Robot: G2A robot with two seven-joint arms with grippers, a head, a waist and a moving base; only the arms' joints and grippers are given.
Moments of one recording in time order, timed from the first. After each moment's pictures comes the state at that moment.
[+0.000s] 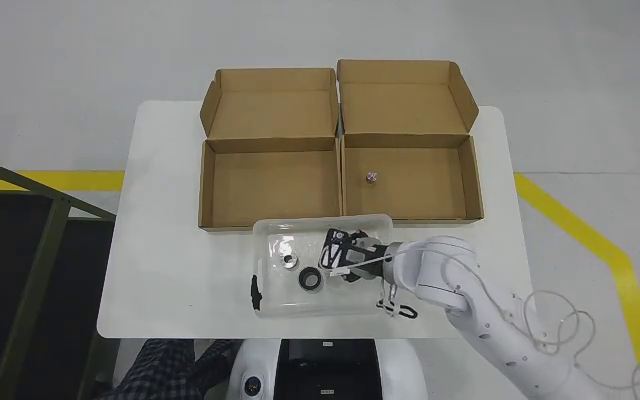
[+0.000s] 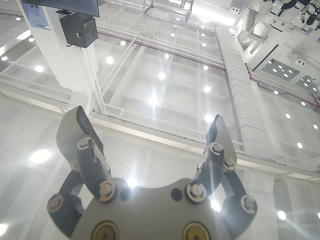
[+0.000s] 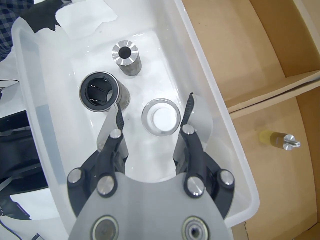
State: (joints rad) left arm -0.11 -0.30 -0.54 -1.19 3.07 0.29 0.07; right arm -1.08 -1.07 0.89 -1.90 -1.11 -0.55 0.78
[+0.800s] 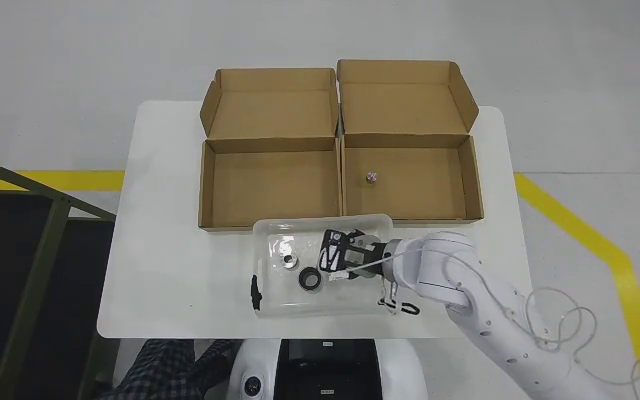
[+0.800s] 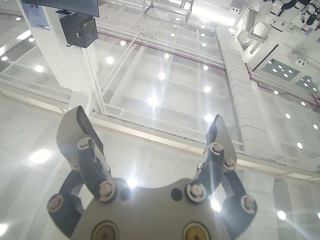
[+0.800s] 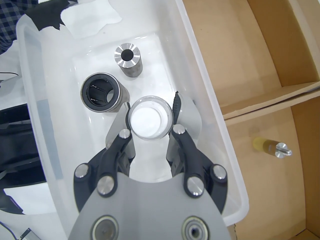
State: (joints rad) left arm -0.11 -0.30 -0.54 -1.19 3.07 0.29 0.07; right arm -1.07 -1.07 0.90 -1.94 -1.12 -0.60 0.80
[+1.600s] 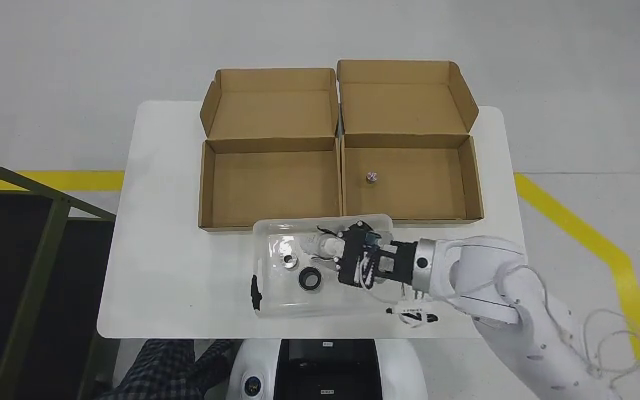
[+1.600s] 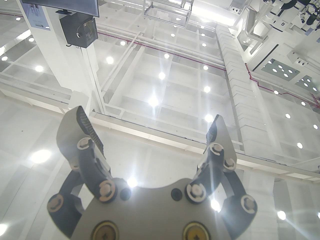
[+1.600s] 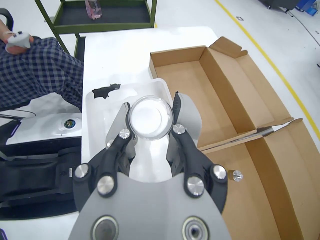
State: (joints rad) left arm -0.11 -0.30 -0.54 -1.19 3.07 0.29 0.07; right arm -1.16 -1.03 1.10 -2.15 -0.95 -0.67 0.59
